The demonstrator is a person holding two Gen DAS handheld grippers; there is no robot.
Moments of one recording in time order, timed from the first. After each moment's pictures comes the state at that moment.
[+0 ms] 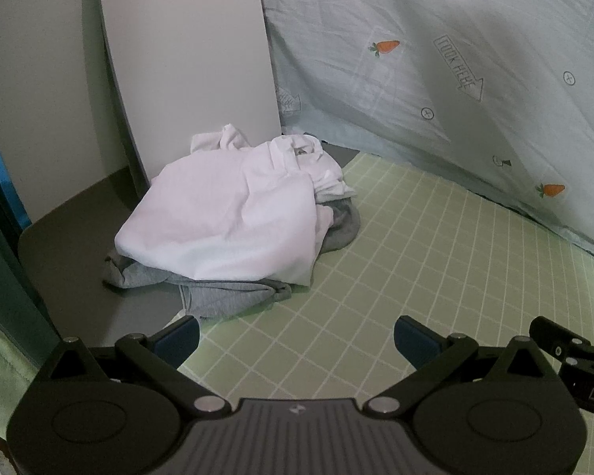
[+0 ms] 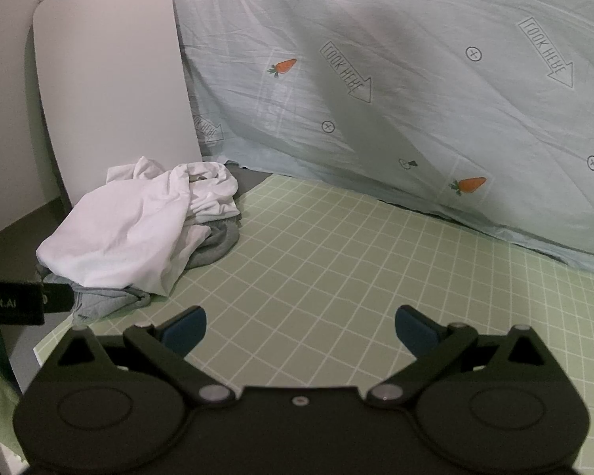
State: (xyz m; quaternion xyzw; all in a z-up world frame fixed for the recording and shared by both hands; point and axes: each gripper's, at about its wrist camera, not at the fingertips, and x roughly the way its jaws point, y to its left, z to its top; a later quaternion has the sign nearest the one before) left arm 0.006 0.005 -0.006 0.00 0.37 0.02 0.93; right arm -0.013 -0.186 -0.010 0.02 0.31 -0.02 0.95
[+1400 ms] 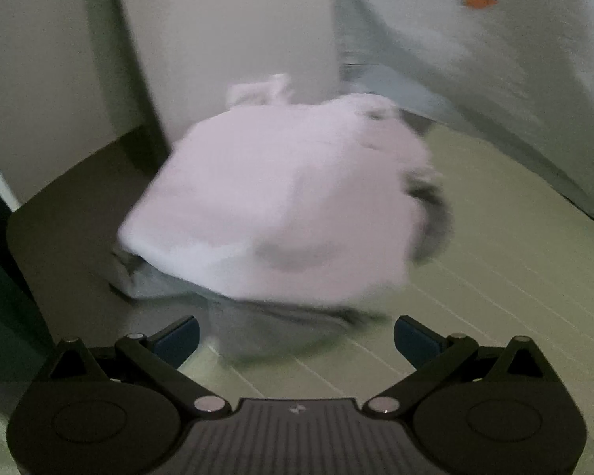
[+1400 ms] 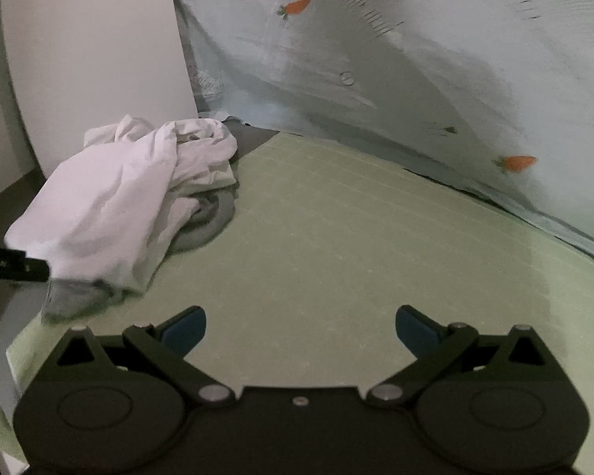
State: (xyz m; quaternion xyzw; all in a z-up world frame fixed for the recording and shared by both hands) left arm 0.148 0.079 -0.060 -0.02 0.45 0.10 0.89; right arm 0.114 -0.185 -0.048 0.01 0.38 0.01 0.92
